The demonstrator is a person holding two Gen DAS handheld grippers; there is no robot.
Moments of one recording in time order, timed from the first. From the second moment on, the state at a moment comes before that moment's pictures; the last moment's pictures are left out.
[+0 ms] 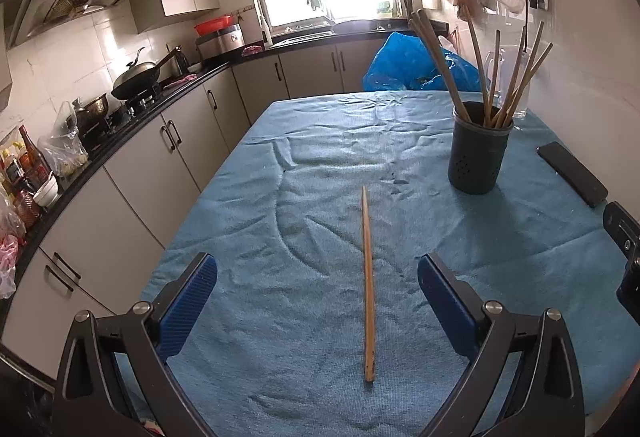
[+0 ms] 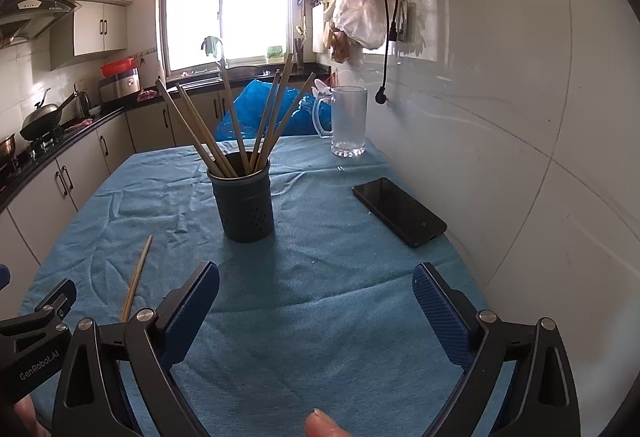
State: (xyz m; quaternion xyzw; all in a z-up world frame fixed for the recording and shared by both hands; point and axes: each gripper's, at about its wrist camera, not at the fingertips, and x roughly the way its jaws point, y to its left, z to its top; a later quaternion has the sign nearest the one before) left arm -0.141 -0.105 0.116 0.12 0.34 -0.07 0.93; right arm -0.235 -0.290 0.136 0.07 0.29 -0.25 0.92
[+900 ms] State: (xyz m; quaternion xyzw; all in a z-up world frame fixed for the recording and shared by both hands) left arm -0.135 -0.106 0.107 0.12 0.35 -0.07 0.93; right arm -0.224 -0.288 0.121 0.07 0.32 -0.24 0.92
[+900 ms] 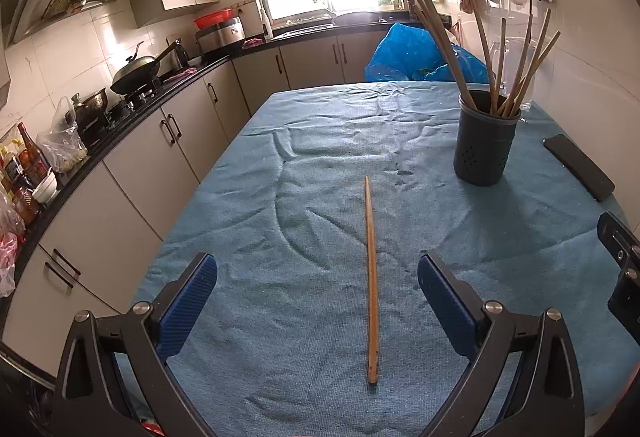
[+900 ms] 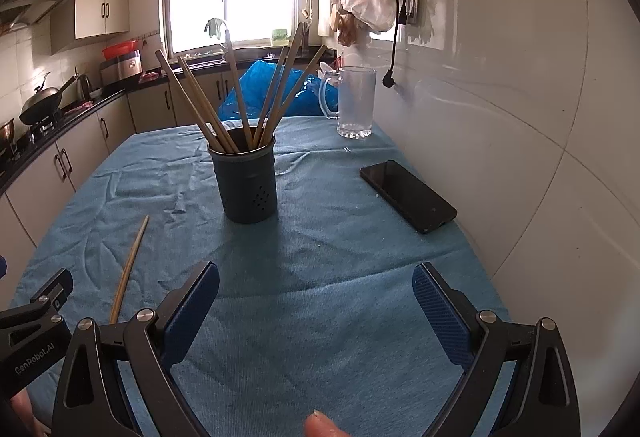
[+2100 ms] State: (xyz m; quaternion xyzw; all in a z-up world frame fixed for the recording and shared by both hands) left arm -0.133 -0.108 0.103 0.12 0.35 -0.07 0.92; right arm -0.221 -0.285 0.118 0.06 0.32 -0.24 0.91
